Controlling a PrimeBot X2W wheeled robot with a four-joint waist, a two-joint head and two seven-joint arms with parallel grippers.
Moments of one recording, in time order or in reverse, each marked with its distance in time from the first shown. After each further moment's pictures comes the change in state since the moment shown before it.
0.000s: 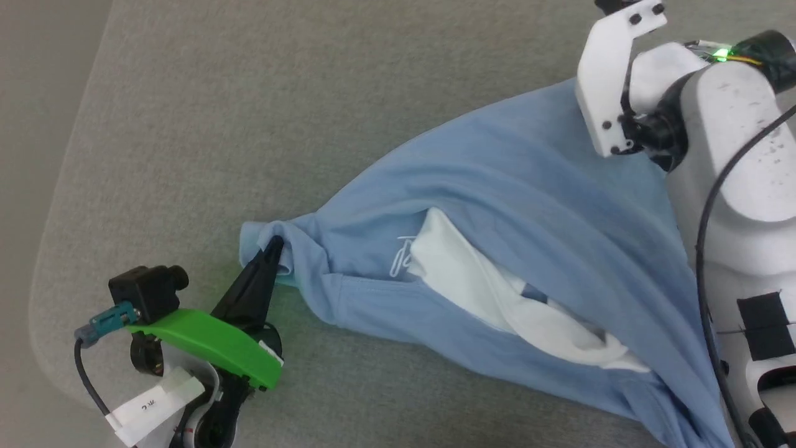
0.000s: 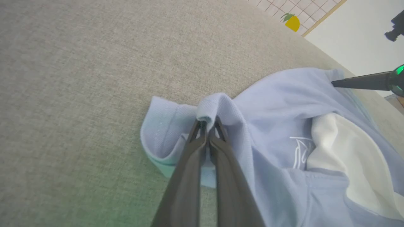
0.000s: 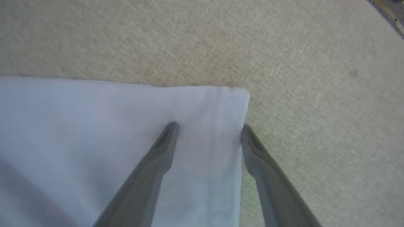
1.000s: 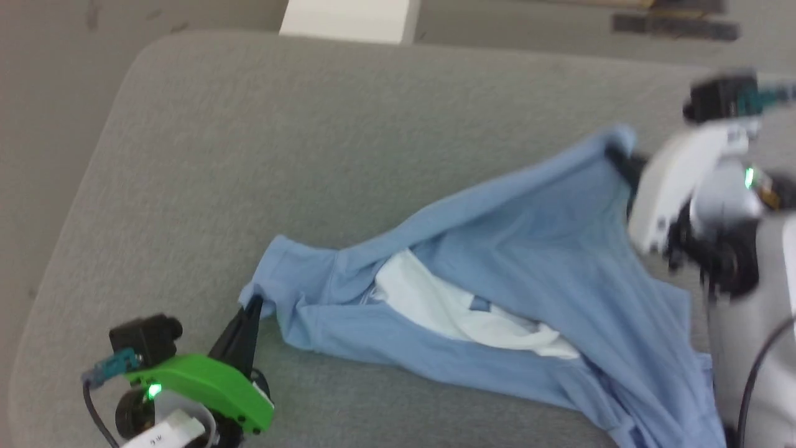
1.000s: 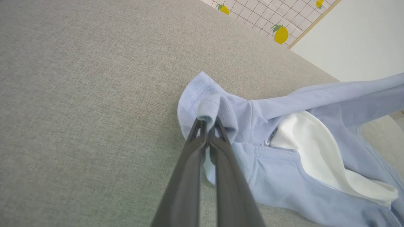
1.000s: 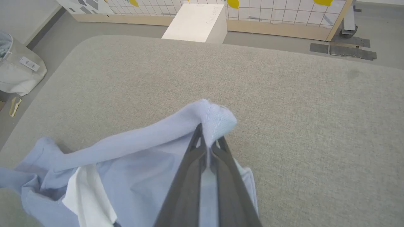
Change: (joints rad) left arm 0.117 0.022 -0.003 0.003 0.011 0.134 0.017; right arm 0.431 -0.010 -0.215 -0.377 0.311 0.000 -0.320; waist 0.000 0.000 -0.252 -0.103
